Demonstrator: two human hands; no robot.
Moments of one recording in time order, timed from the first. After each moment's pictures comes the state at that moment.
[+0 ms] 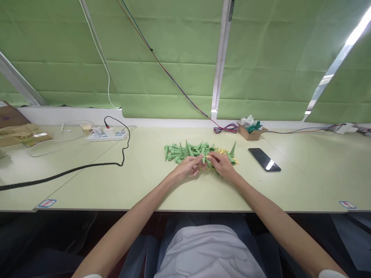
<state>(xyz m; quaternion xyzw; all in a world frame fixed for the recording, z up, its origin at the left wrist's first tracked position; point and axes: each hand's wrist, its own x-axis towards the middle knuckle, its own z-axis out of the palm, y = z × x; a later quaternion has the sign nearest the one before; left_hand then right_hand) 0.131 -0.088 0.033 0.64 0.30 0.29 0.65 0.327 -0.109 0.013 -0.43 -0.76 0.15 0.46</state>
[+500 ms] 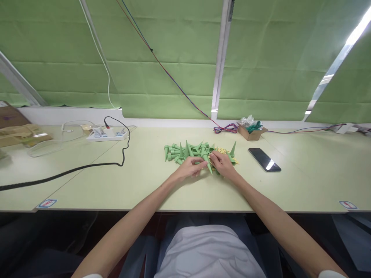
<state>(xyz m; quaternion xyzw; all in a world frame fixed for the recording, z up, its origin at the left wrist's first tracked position) 0.130 -0.096 0.036 0.73 0.31 0.28 0.54 0.326 -0.109 0.014 -0.43 -0.74 0.18 0.49</state>
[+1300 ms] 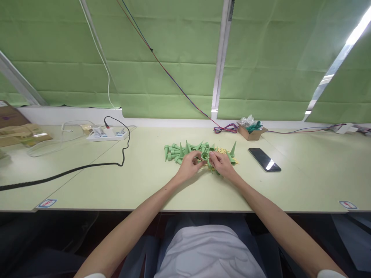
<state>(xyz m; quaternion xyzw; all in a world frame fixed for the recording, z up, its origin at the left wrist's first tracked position) 0.141 -0.093 0.028 0.77 0.34 0.44 0.31 0.320 -0.110 0.015 -0.43 -0.72 0.21 0.50</state>
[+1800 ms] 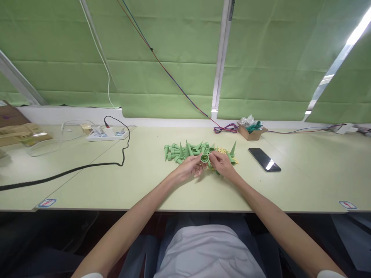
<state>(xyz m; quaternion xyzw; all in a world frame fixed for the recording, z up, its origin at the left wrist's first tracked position) 0.138 -0.091 0.032 0.56 0.26 0.31 0.73 0.322 -0.108 0.011 -0.39 -0.73 0.23 0.51</state>
